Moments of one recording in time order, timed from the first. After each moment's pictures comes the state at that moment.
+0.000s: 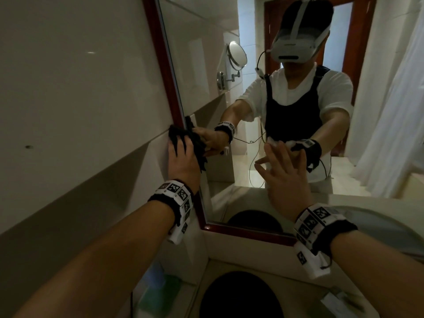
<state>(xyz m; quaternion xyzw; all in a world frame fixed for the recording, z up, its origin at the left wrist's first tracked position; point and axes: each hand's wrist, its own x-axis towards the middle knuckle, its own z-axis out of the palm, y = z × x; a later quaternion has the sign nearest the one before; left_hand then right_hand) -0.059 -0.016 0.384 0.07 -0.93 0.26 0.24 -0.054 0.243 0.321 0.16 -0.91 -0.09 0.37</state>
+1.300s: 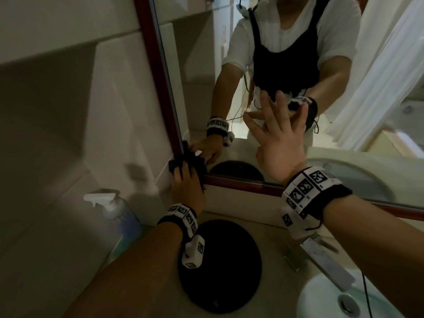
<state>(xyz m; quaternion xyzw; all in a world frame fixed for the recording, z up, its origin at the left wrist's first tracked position) -0.042 0.000 0.143 0.07 -0.99 -0.03 0.09 -0.062 0.231 0.271 0.17 -0.91 -0.09 0.37</state>
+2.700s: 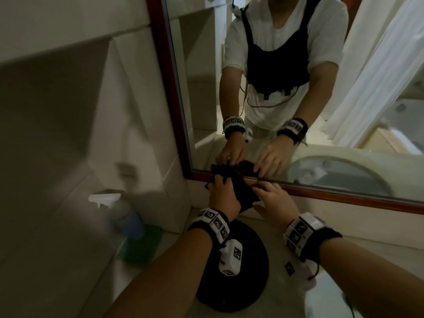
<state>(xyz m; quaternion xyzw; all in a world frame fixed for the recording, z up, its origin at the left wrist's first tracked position) -0.026 0.060 0.145 0.02 -0.96 -0.28 -0.04 -0.018 0.224 0.145 0.17 -0.98 0.06 0.03</state>
